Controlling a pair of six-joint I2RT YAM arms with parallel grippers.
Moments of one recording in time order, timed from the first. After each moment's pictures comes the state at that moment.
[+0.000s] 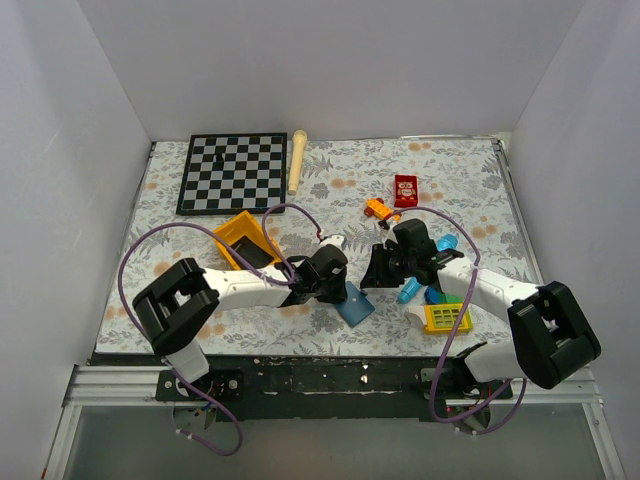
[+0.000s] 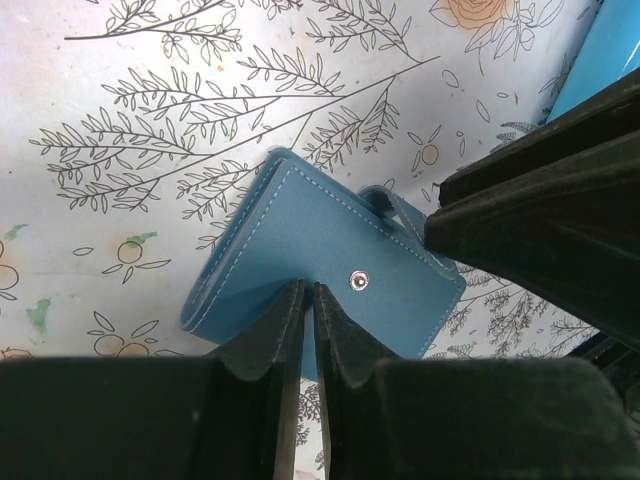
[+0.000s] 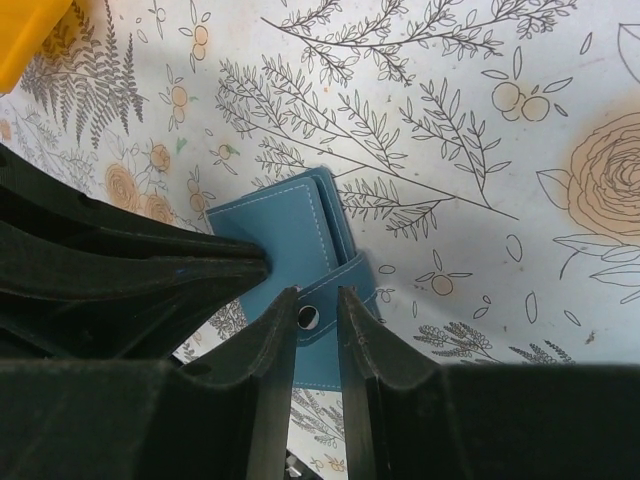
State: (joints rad) left arm -0.99 1.67 0.88 -0.07 -0.09 -0.74; right arm 0.55 1.35 0.67 -0.20 -0.35 0.52
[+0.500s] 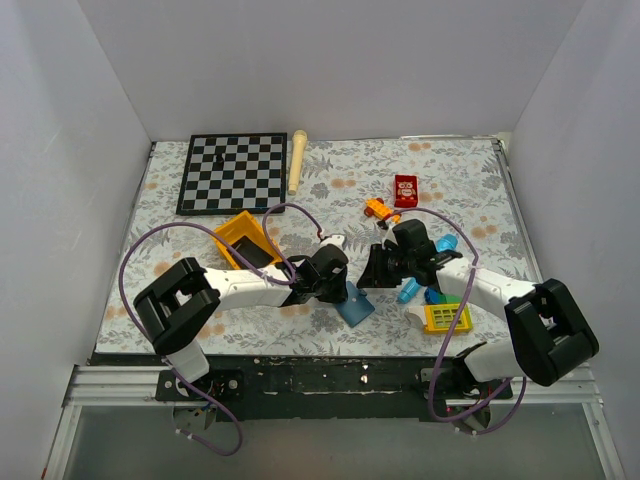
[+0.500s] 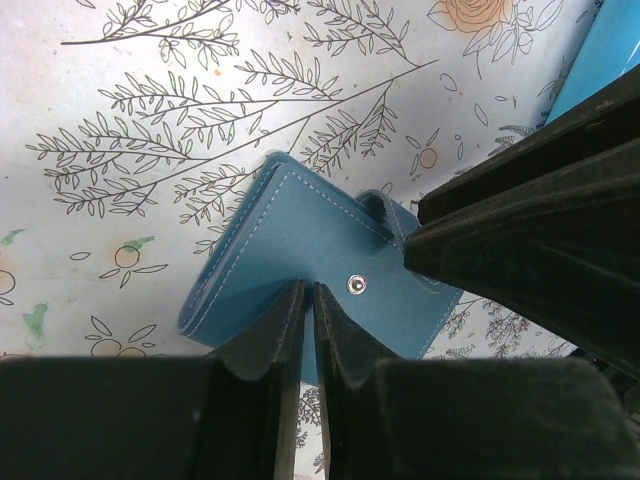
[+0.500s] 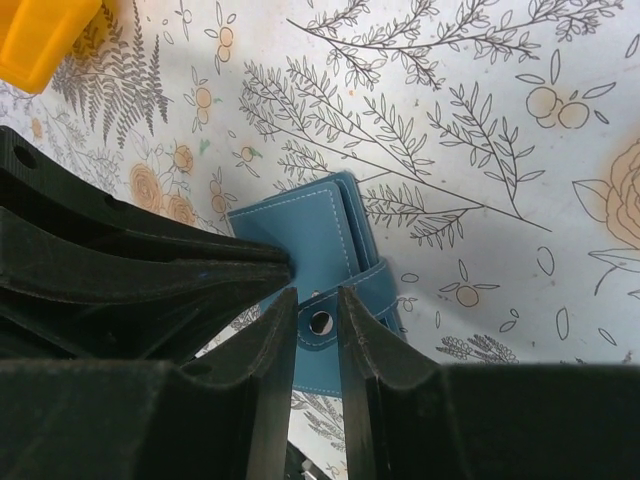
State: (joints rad) left arm -0.99 1.68 0.89 -0.07 -0.09 -0.74; right arm 0.55 1.37 0.66 -0.15 -0.40 0.55
